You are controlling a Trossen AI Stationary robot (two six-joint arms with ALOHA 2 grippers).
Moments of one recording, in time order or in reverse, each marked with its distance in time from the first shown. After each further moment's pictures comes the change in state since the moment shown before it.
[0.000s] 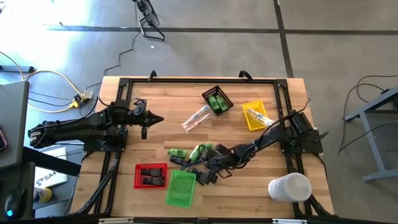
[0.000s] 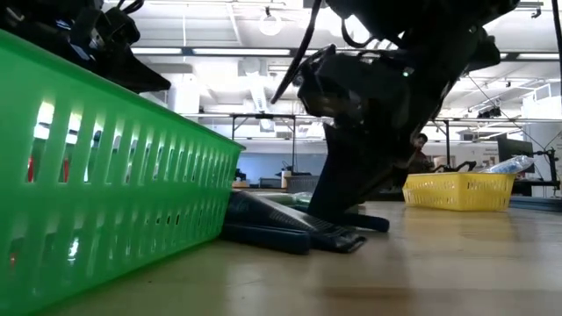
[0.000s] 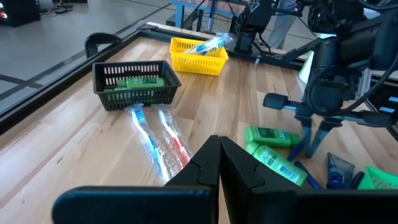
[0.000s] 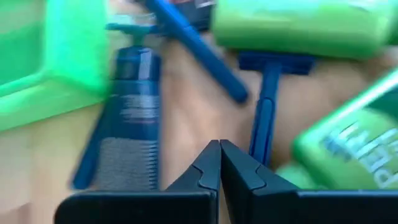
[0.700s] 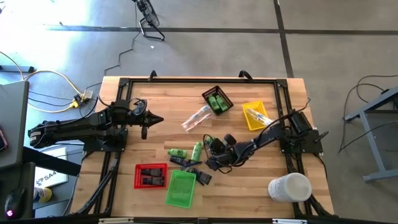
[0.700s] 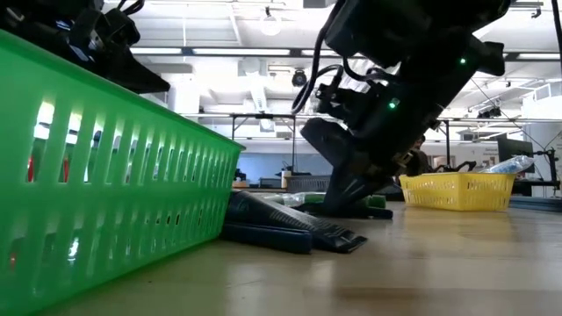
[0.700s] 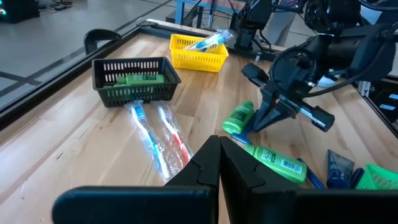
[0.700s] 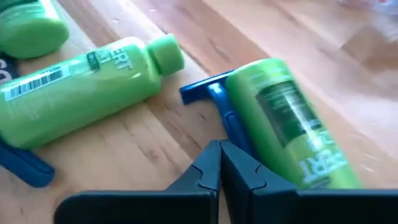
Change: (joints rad) left arm 0.000 0.000 0.000 -0.011 -0.001 0.000; right arm -0.023 0.002 -0.002 -0.199 0.412 0.184
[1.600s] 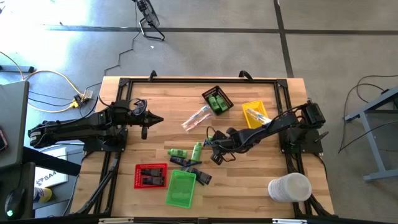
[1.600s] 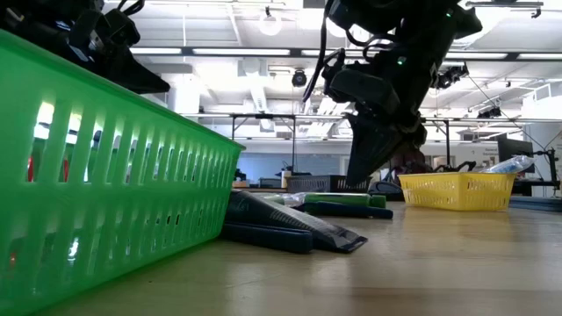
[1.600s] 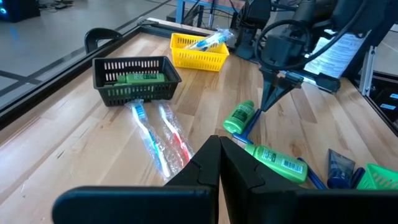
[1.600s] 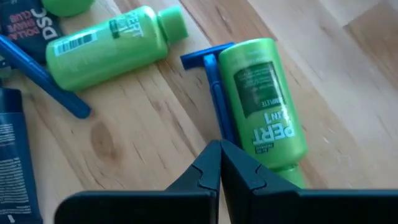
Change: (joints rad) left arm 0.000 0.000 0.000 -0.003 -0.002 0.000; right arm -0.107 -0.196 -0.003 -0.214 -0.350 -0.150
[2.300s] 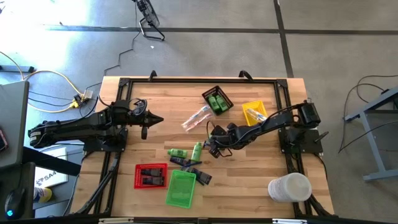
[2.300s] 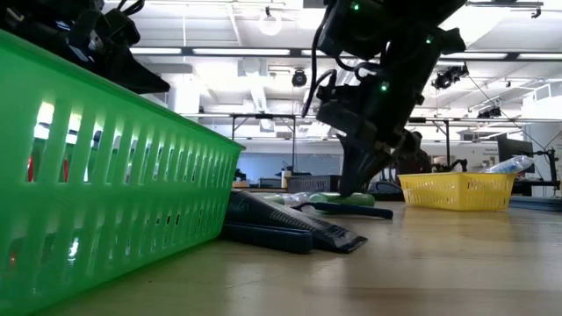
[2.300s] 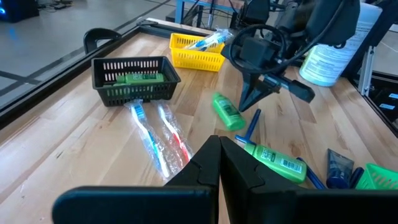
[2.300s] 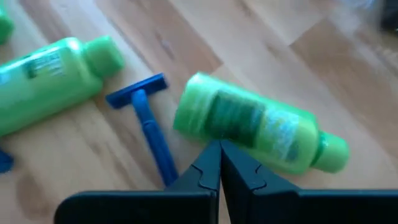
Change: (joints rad) left arm 0.000 0.000 0.000 0.000 0.002 0.001; right arm -0.070 0.048 0.001 0.003 0.094 0.011
